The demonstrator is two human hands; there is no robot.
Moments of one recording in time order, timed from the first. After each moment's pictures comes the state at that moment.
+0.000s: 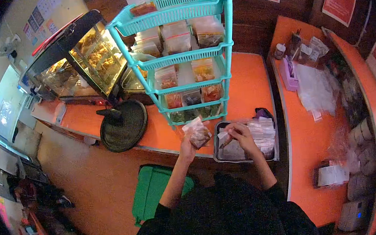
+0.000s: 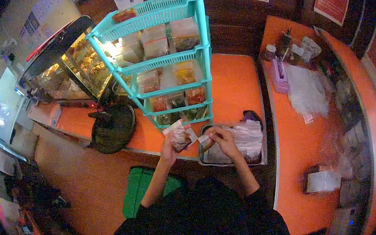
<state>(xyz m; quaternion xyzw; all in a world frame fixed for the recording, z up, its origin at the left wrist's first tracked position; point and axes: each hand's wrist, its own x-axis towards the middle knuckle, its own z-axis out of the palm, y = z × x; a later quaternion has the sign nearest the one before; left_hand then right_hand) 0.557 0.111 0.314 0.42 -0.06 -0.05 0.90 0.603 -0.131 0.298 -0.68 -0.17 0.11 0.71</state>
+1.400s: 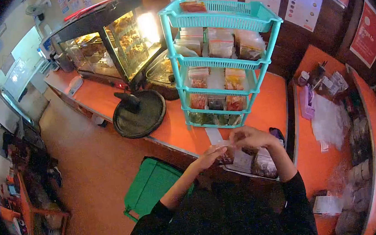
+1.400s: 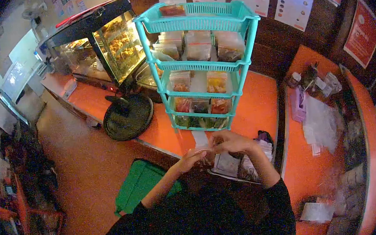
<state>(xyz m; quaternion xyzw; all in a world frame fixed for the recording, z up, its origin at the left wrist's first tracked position) 0.529 0.110 0.328 0.72 -0.13 -0.12 0.67 0.633 -0.089 0.439 -0.69 -0.40 0.40 0.46</state>
